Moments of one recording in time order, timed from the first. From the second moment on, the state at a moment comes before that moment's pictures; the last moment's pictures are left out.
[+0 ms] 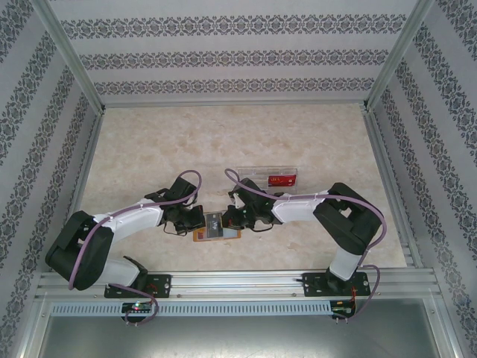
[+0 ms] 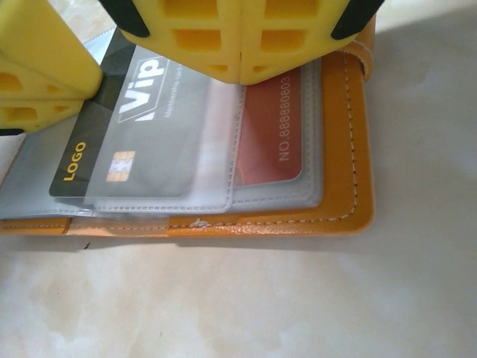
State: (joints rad) left arm -0.51 1.38 0.61 -0.44 0.33 -0.79; right arm 0.84 1.74 0.79 0.01 -0.50 0.92
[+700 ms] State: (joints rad) left arm -0.51 1.38 0.61 -0.44 0.33 -0.79; right arm 0.76 1.54 0.73 -0.15 -0.50 0.79
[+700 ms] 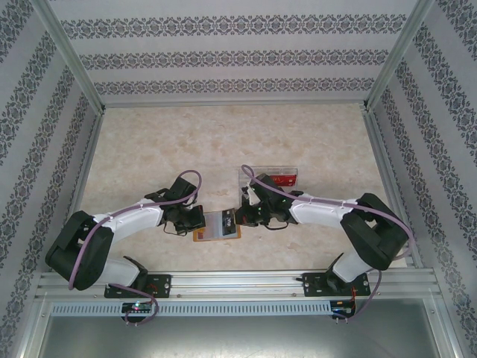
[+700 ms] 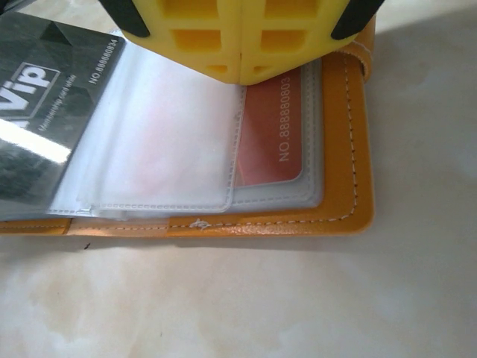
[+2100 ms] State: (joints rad) left arm -0.51 0.87 0.71 -0.63 0.06 -0.77; right arm 0.93 1.56 1.21 -0.95 0.40 -0.53
